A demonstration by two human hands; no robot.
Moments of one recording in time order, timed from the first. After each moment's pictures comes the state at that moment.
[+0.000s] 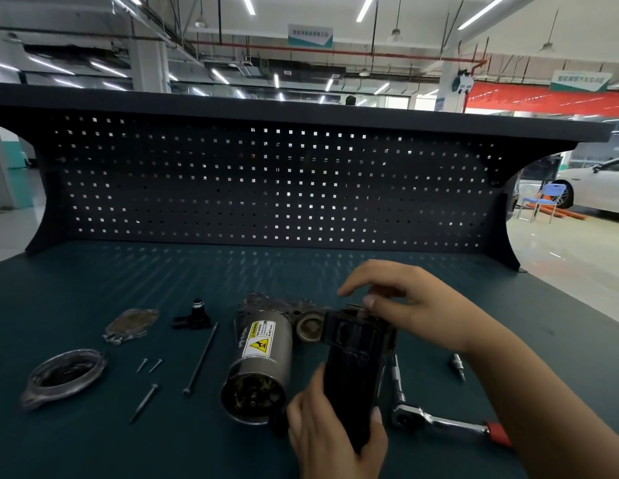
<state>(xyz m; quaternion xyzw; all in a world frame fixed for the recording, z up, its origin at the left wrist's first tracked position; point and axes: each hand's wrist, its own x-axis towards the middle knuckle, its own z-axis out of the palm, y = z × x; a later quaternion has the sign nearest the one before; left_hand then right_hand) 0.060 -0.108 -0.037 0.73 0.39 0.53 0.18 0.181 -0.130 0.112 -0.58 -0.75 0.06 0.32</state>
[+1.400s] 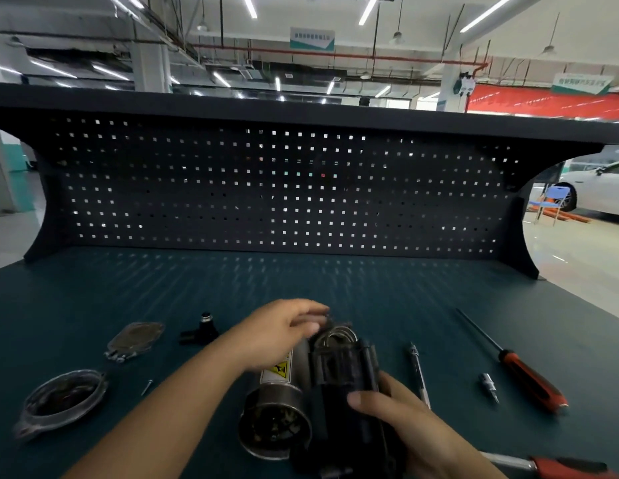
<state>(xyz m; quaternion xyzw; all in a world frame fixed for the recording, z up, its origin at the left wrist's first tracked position) 0.010 0.043 0.062 0.89 0.24 0.16 0.36 0.152 -0.097 -0.007 -0.53 -0.40 0.50 0.55</state>
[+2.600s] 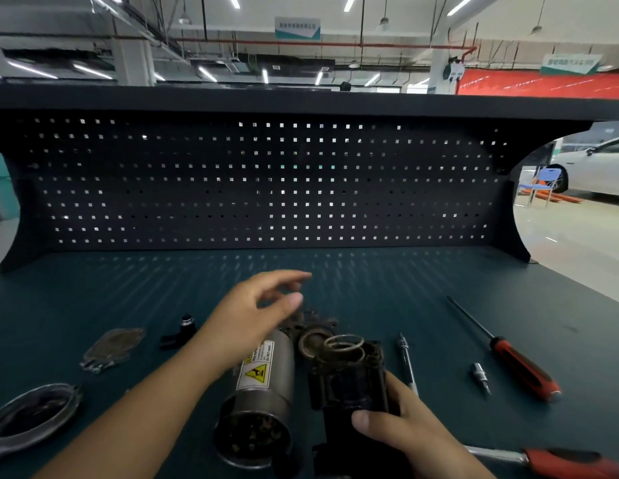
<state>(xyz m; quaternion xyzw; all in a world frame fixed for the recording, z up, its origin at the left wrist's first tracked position) 0.014 0.051 0.061 0.84 0.20 0.33 0.39 0.166 -0.115 -0.013 -0.51 -0.49 0.44 0.55</state>
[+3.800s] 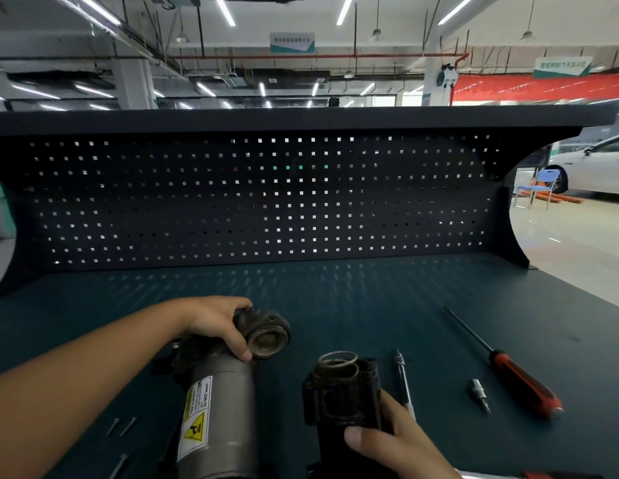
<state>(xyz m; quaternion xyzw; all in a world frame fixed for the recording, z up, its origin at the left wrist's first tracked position) 0.026 0.145 0.080 0.89 0.35 -0.06 0.29 0.174 -0.113 -0.009 -0.53 -0.49 0.42 0.55</state>
